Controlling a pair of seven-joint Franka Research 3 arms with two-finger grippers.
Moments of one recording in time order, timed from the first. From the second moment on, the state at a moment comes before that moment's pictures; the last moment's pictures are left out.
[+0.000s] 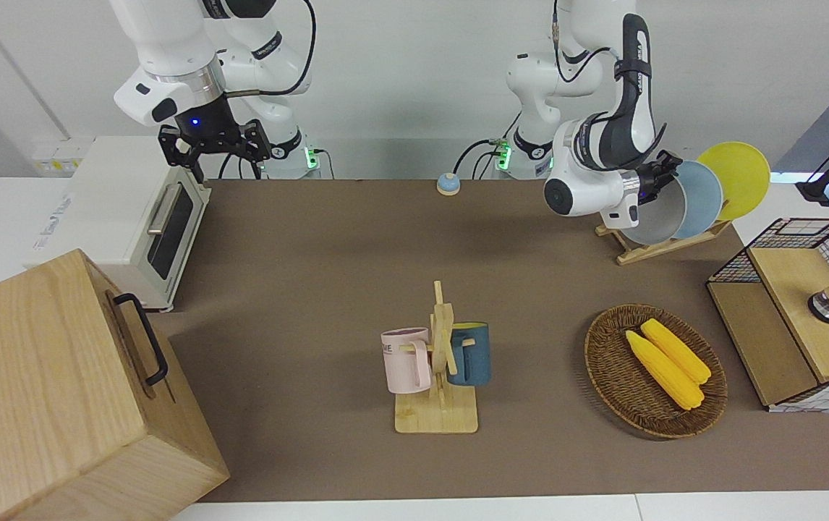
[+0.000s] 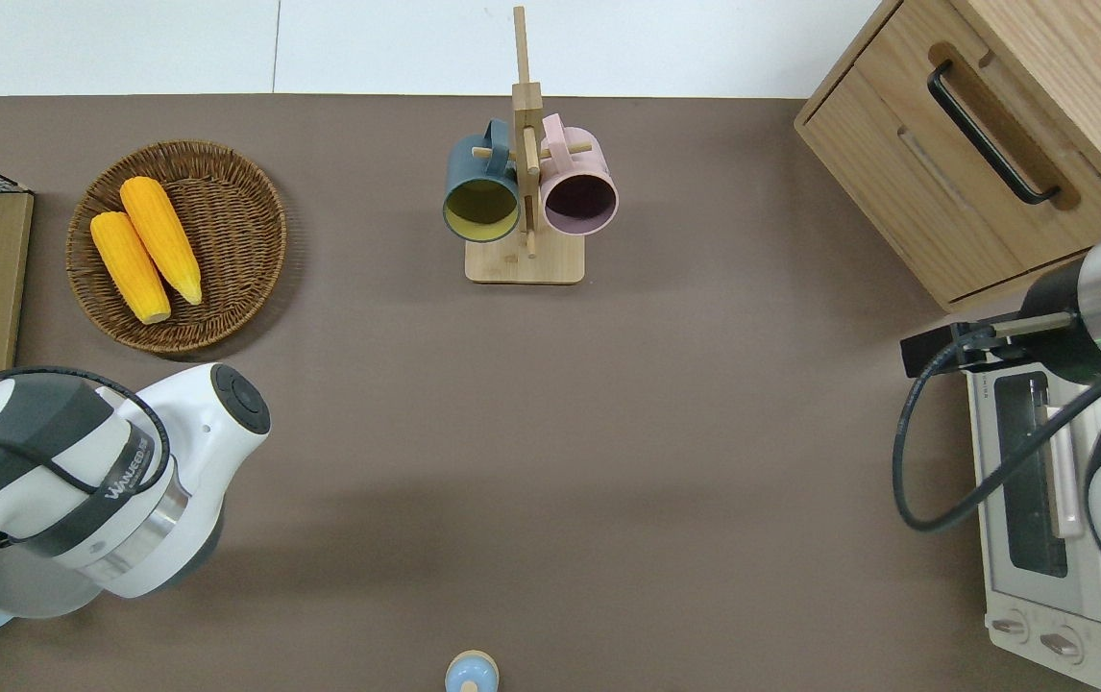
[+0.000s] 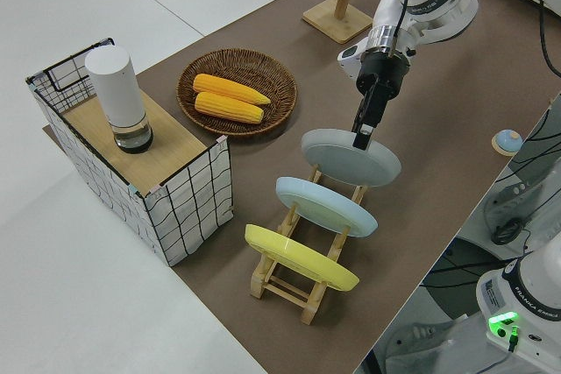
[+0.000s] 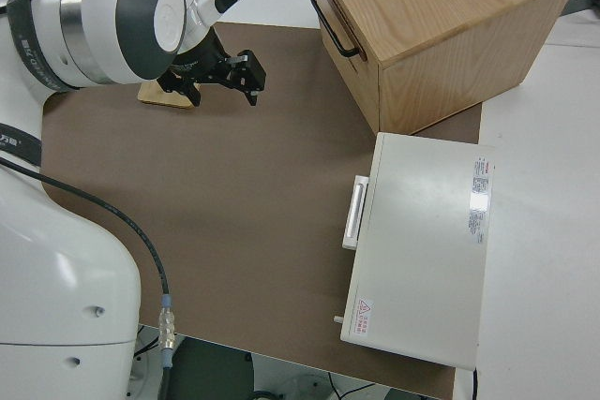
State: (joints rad) left arm -0.11 0.04 -0.11 -2.22 1.02 1.29 -0.91; right arm -0.15 0.02 0.28 -1.49 -0.02 1.48 0.04
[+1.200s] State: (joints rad) left arm -0.12 0.13 -0.11 -2.22 1.02 1.28 -0.98; right arm -0.15 0.02 0.28 -1.49 -0.02 1.48 0.04
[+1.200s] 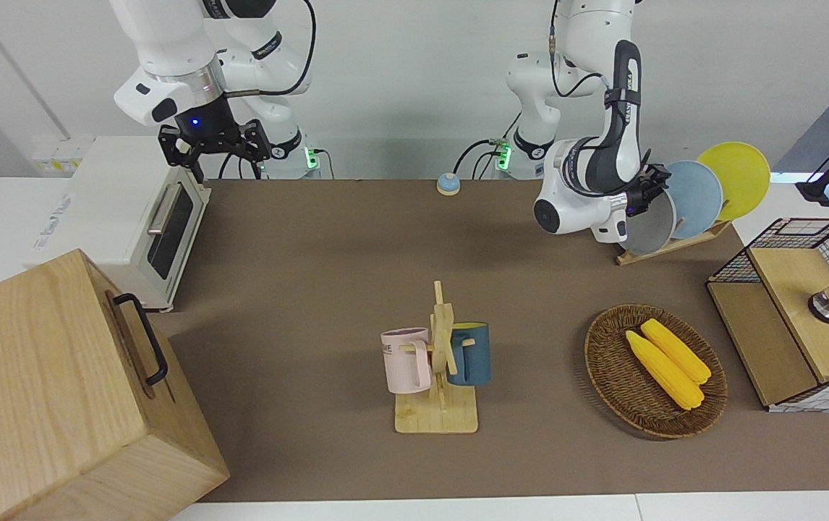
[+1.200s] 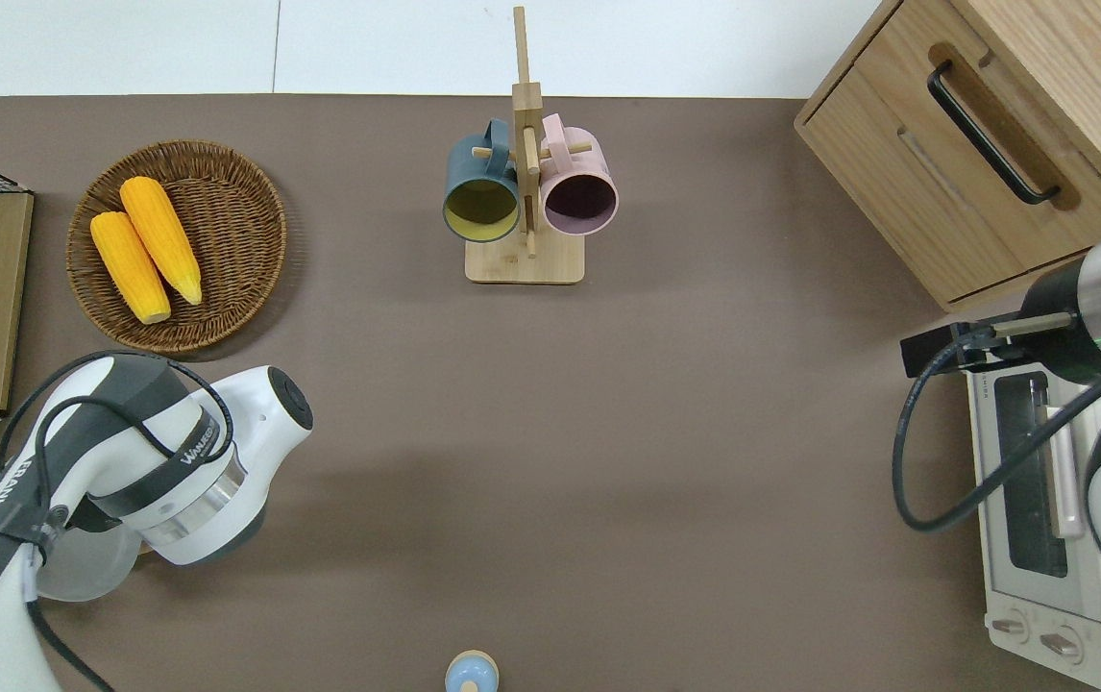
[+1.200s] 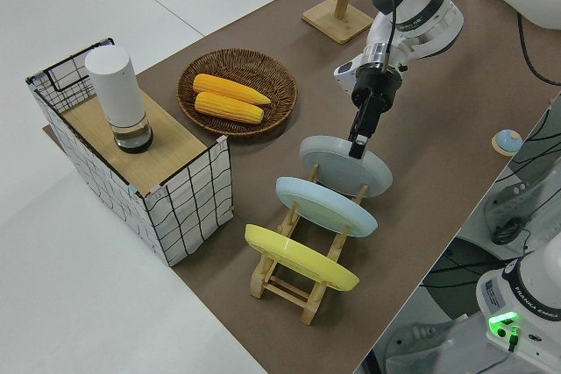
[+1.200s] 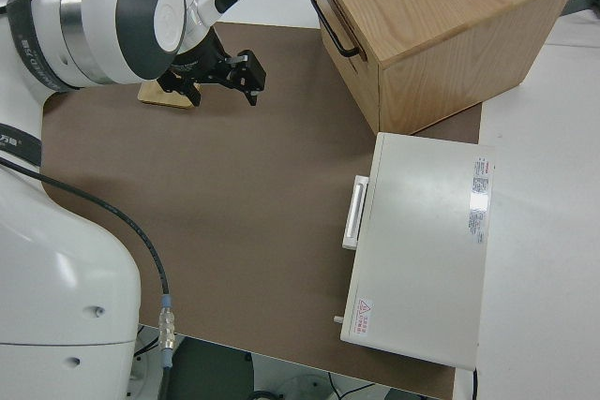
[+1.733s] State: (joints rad) left arm -0.13 0.13 -0.11 -2.22 1.02 1.28 -0.98; right arm -0.15 0.02 0.28 -1.49 -0.02 1.48 0.04
